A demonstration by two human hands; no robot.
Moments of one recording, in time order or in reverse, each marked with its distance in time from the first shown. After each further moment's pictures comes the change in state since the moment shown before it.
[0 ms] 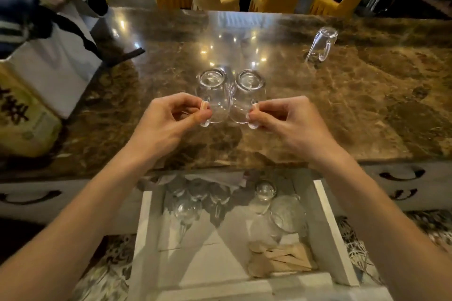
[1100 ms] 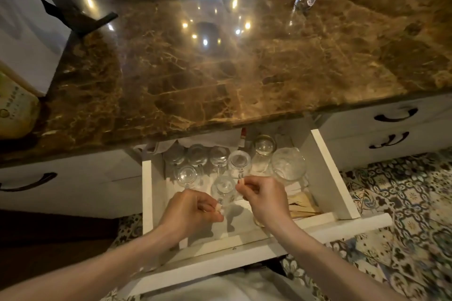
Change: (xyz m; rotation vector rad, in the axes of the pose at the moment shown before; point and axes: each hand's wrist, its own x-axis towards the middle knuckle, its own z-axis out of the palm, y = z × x) left_hand -0.149 -0.129 0.059 0.281 -0.423 -0.480; right_hand -0.149 0.105 0.132 -0.050 0.100 0.509
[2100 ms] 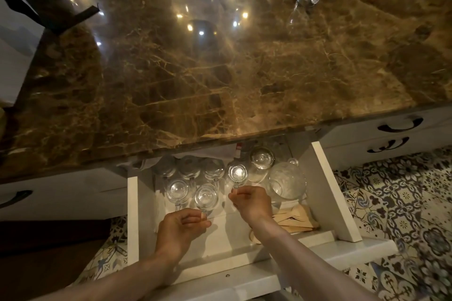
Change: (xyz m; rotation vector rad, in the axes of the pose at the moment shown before) left_hand 0.036 -0.047 0.036 -0.733 0.251 -0.332; right_hand 0.056 0.029 0.037 0.203 -0.007 0.458
